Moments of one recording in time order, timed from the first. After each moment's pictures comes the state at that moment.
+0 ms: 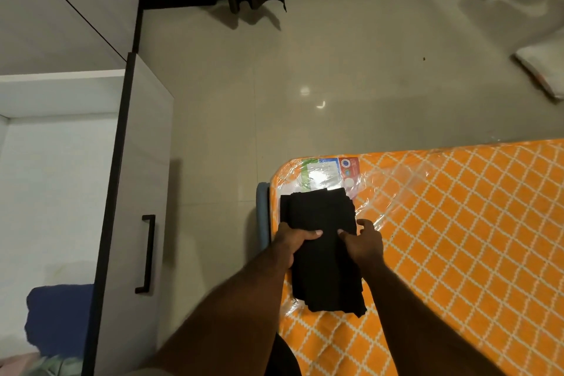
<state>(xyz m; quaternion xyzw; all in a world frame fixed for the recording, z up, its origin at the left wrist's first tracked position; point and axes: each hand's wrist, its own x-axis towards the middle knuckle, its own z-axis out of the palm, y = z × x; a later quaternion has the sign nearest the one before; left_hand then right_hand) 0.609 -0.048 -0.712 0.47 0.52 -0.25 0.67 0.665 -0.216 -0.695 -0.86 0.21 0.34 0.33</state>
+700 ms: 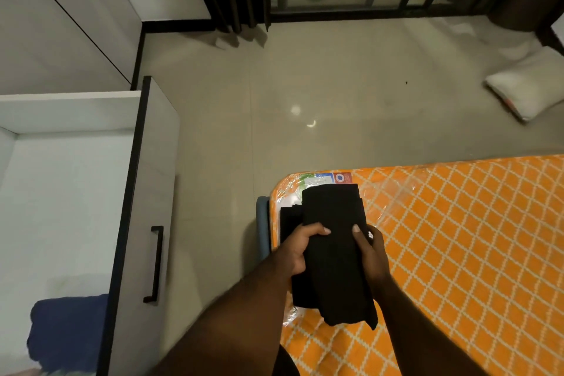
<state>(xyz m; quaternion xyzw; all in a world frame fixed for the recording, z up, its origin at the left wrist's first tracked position) 0.614 -0.047 -0.620 0.31 0.42 -0.29 0.80 0.643 -0.226 -0.636 -0.69 0.22 0.27 0.63</state>
